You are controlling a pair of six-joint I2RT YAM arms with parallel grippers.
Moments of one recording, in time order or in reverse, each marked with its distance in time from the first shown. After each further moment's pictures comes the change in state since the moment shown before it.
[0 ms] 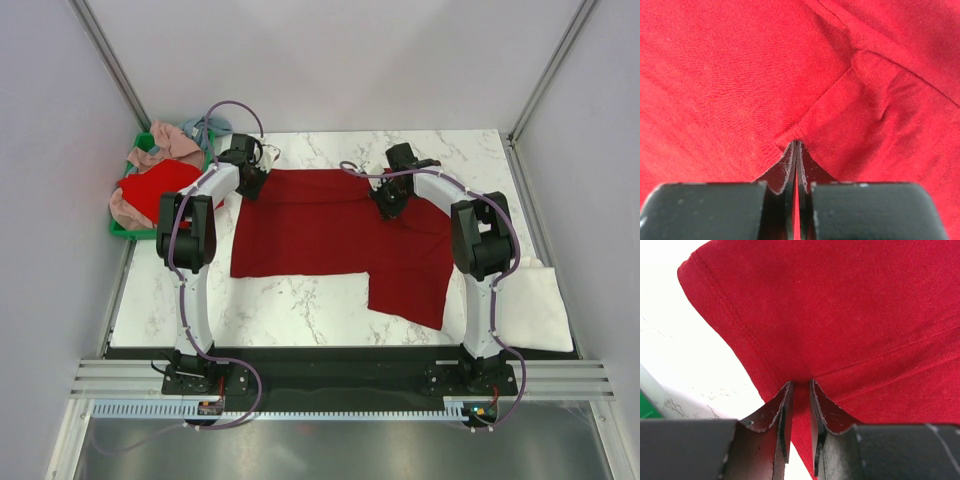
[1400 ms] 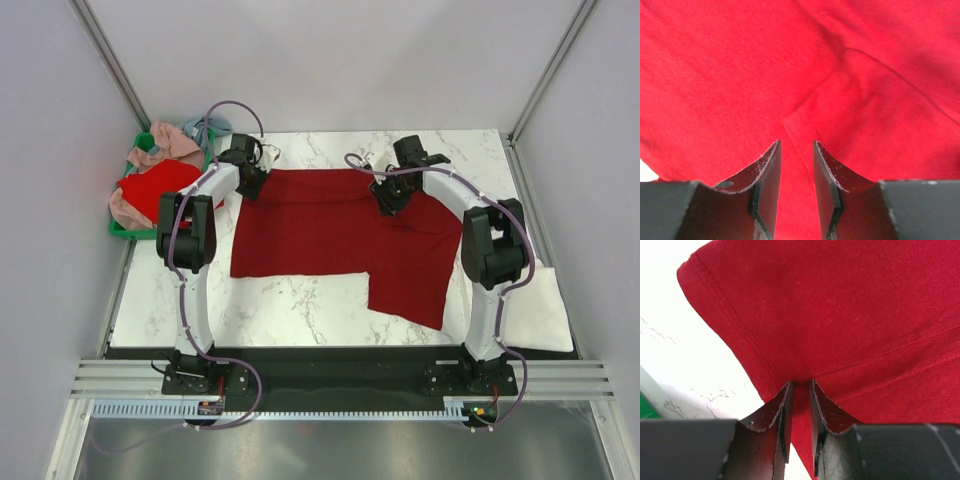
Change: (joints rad) left arm -0.003 0.000 -0.001 0.003 0.007 0.000; right arm -0.028 -0.135 -0.030 -0.020 -0.058 -0.019
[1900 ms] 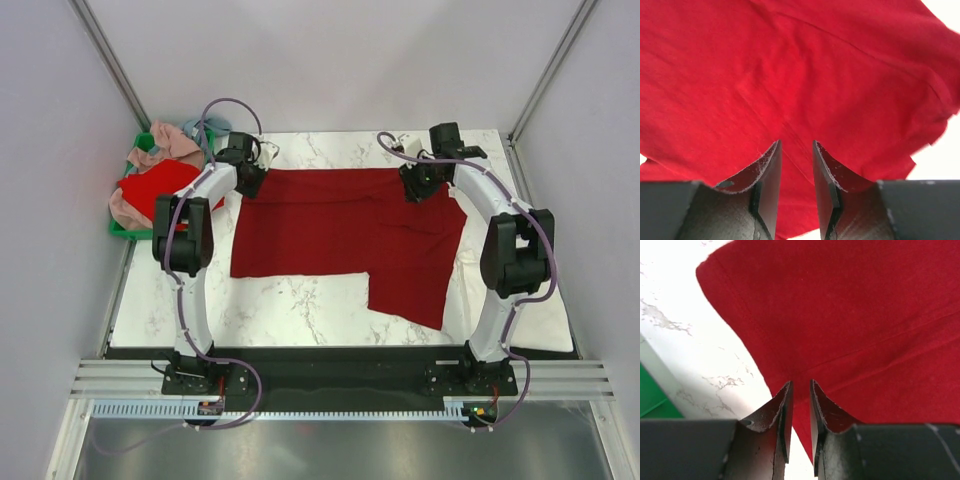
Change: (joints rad) left arm 0.000 -0.068 -0.042 0.011 0.002 0.000; right arm -0.158 -0.096 -0.010 -0.032 -0.013 0.031
